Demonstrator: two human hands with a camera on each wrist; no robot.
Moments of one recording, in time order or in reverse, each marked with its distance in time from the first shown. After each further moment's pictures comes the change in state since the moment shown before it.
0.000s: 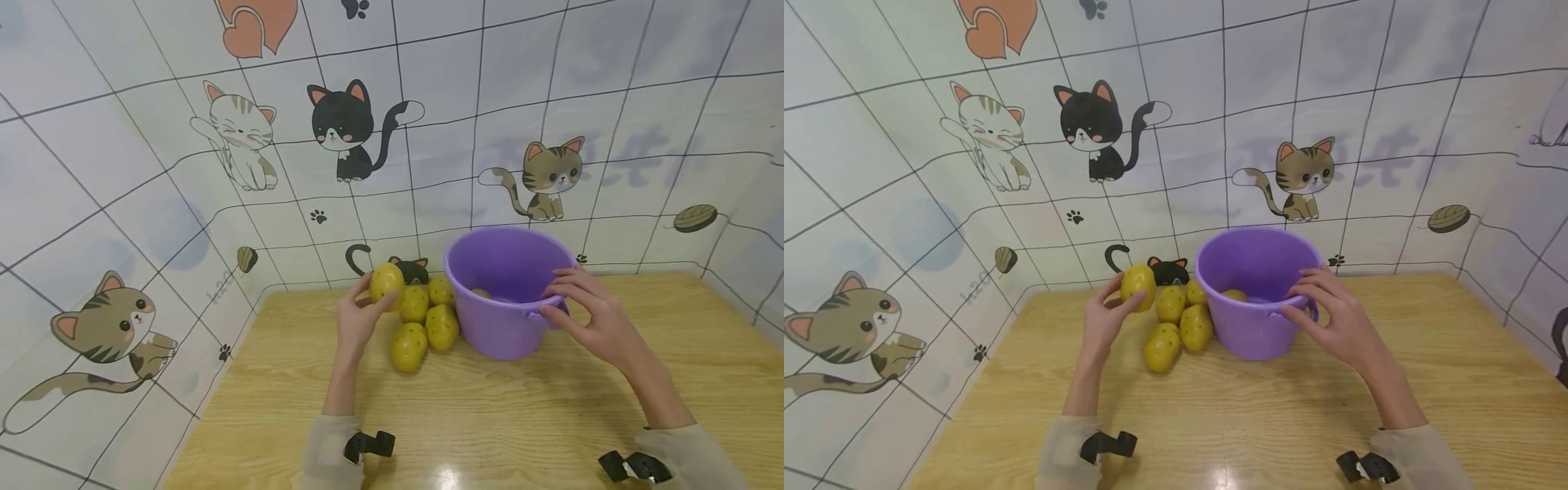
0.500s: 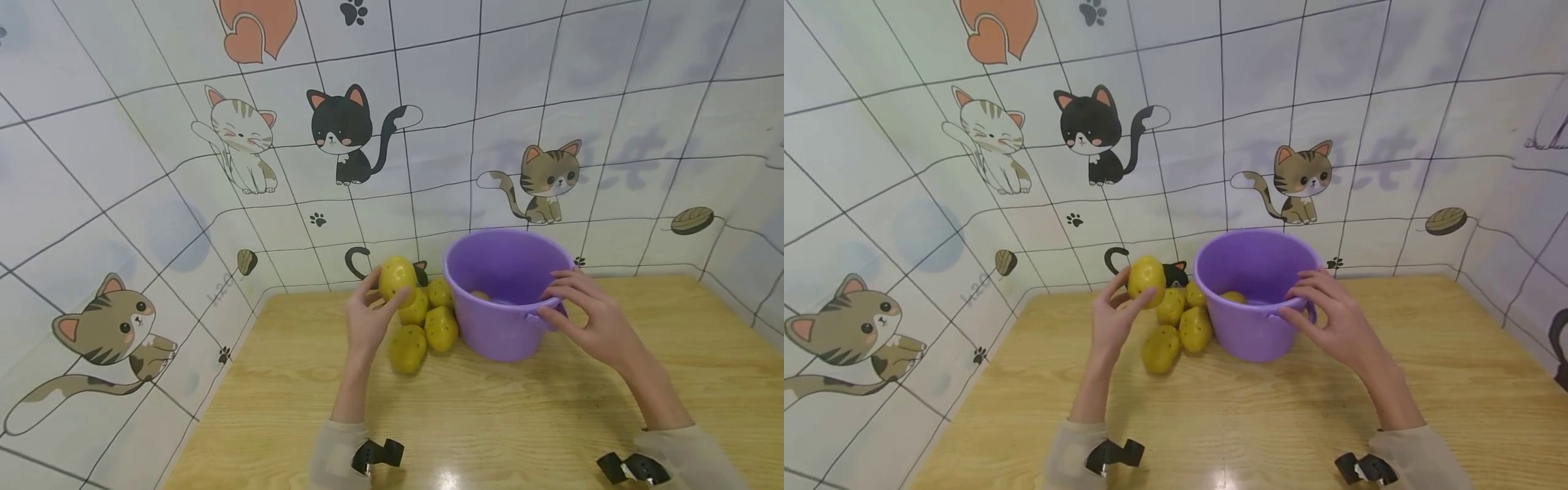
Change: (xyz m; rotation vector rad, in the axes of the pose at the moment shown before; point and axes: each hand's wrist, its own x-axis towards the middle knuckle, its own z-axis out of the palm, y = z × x) left_hand -0.013 0.025 0.022 -0.104 0.014 0.168; right_hand -0.001 0.000 -0.003 -0.027 -0.013 0.014
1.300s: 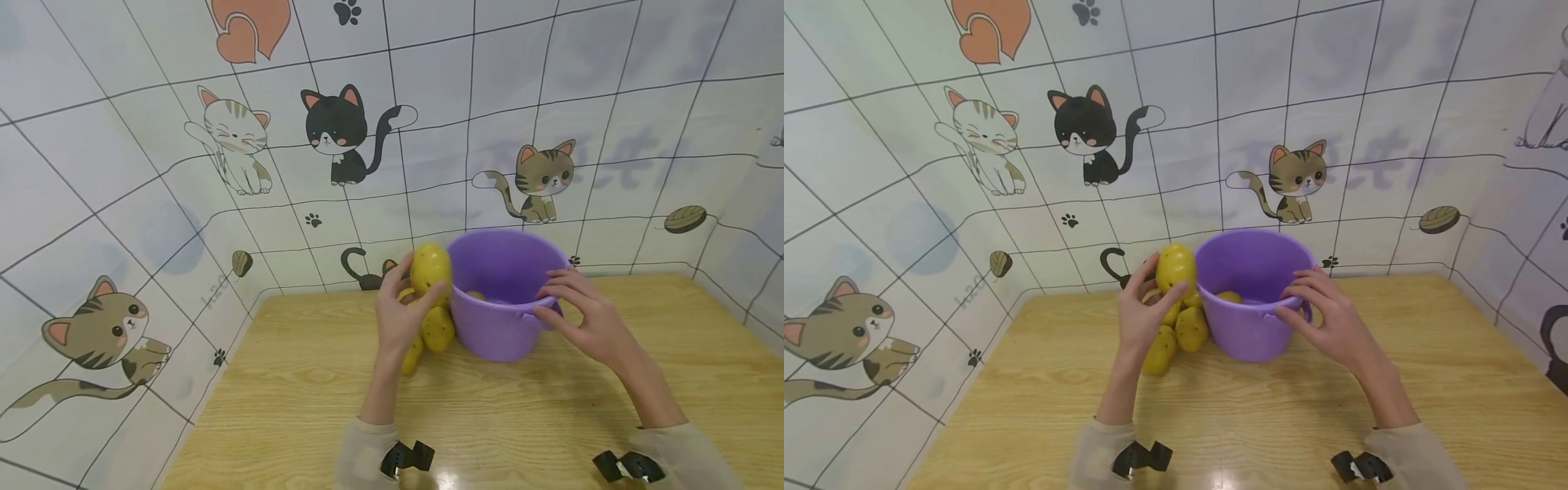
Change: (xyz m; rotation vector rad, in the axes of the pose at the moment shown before) left_hand -0.012 0.025 0.053 -0.095 -0.037 0.159; right_hand -0.001 0.000 0.001 -0.013 0.008 -0.010
